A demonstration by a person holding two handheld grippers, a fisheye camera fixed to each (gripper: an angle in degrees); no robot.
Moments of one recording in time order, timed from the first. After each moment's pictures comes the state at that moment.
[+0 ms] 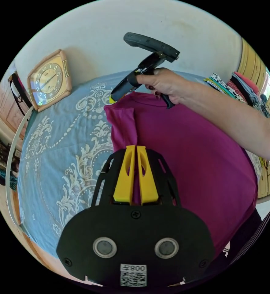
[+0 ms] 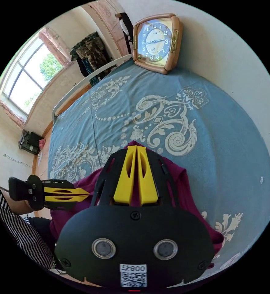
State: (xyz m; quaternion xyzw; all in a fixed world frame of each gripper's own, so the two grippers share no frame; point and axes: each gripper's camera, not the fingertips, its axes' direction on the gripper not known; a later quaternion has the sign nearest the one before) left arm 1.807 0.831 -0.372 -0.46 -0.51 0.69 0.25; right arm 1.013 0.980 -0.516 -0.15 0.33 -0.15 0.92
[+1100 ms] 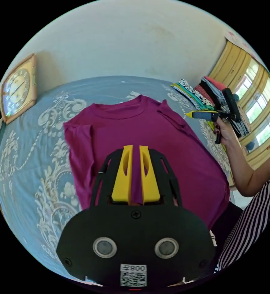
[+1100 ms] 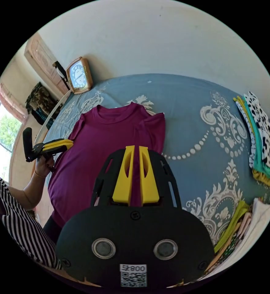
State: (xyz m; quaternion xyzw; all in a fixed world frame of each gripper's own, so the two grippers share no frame) left arm 1.685 0.928 -0.234 -0.59 -0.42 0.62 0.30; right arm 0.844 1.277 -0.897 0.06 0.46 0.07 0.88
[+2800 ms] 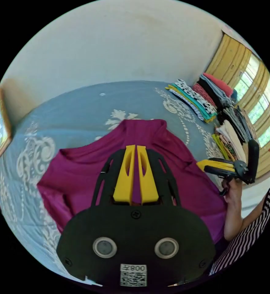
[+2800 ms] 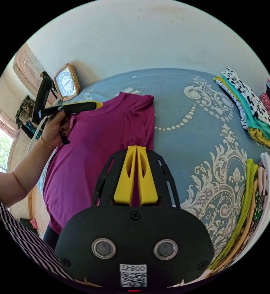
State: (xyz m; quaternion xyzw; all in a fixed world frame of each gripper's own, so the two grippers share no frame) left arm 1.587 1.003 -0.095 -0.59 -0.42 0.63 0.29; right arm 0.677 1.386 -0.957 0.12 0.48 0.12 0.86
